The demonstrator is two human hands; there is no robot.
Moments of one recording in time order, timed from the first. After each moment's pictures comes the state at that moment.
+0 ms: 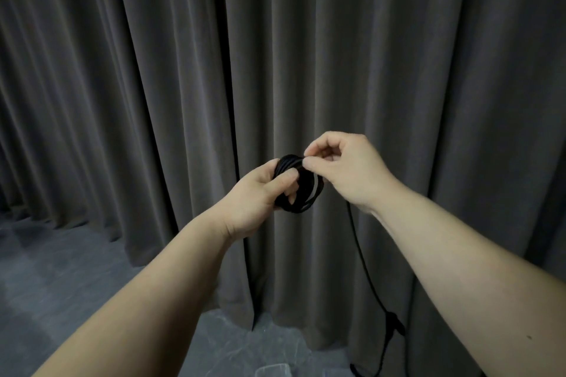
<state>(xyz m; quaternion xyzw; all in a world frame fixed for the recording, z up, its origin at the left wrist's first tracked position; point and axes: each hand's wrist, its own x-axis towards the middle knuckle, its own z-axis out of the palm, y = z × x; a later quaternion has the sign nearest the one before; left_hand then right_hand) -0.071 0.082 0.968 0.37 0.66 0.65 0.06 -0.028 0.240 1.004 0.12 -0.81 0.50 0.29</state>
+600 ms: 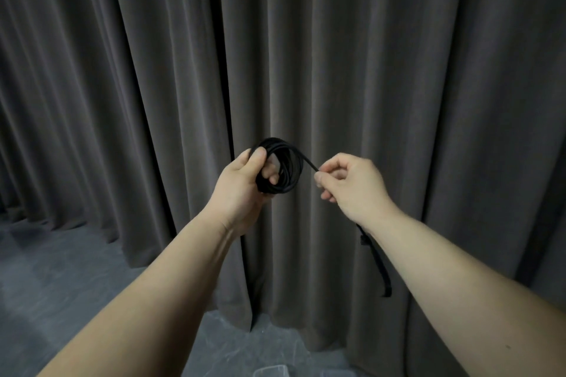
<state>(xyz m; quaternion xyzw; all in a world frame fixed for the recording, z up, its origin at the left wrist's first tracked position) -0.077 0.093 0.974 0.26 0.54 0.80 0.02 -0.044 0.263 0.968 0.00 -0.81 0.51 0.29</state>
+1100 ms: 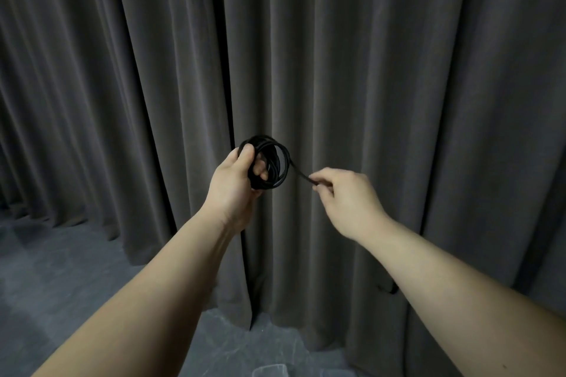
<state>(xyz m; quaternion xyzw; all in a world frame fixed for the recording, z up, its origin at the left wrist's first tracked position) -0.081 0.089 0.975 0.18 0.54 0.82 -0.05 -0.038 0.256 0.958 0.06 -0.90 0.27 0.32</state>
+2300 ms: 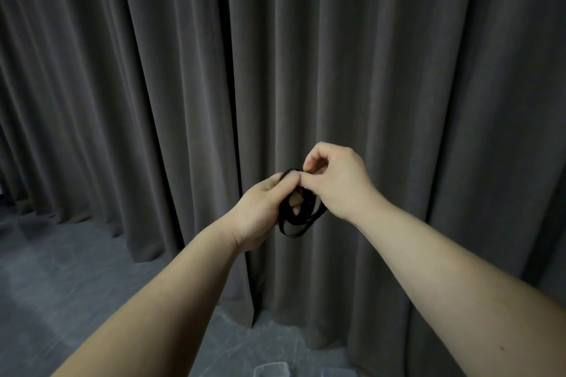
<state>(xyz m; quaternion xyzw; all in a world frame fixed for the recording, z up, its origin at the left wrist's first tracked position) -0.073 0.094 0.950 0.31 0.66 0.68 0.08 -0.034 0.232 0.988 0.06 -0.85 0.41 0.32</state>
